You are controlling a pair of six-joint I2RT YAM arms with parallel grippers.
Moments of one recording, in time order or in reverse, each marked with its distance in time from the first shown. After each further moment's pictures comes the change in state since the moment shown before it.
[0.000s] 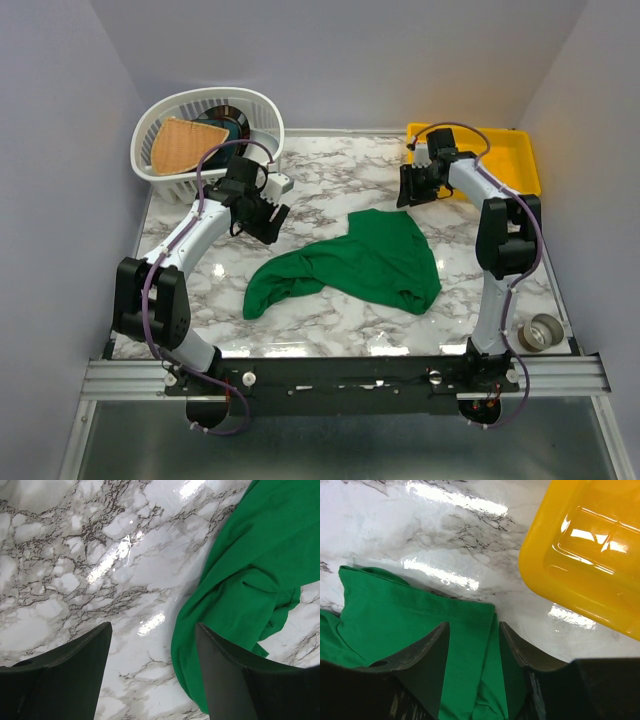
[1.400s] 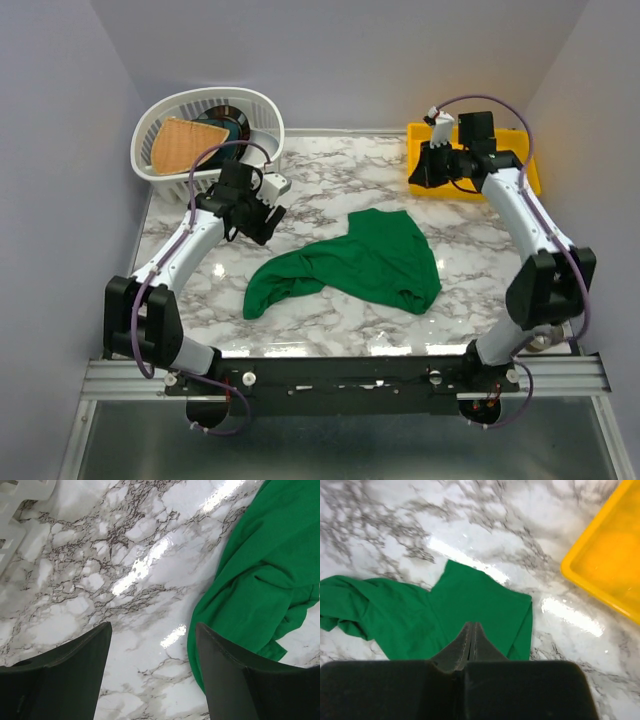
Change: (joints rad) left arm 0.000 -0.096 -0.053 0.051 -0.051 0.064; right arm 0.000 -0.346 -0.105 0.015 -0.129 -0.071
